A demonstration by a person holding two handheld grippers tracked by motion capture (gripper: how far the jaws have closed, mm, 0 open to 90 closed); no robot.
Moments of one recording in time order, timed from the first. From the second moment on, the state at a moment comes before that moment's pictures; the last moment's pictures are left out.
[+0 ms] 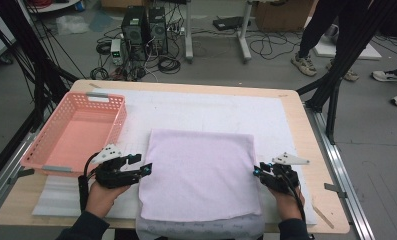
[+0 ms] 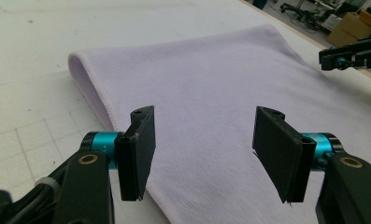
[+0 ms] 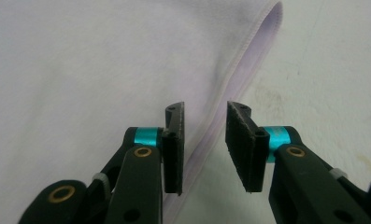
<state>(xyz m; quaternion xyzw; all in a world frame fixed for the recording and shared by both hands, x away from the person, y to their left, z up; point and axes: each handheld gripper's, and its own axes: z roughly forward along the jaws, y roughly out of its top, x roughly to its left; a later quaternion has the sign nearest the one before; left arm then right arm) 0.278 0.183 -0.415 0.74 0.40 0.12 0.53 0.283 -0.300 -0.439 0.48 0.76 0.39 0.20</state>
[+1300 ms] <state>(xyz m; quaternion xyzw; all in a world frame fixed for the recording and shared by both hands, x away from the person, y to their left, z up) 0.386 0.148 -0.452 0.76 0.46 0.15 0.43 0.348 -0.296 -0.445 0.49 0.77 0.37 0.17</state>
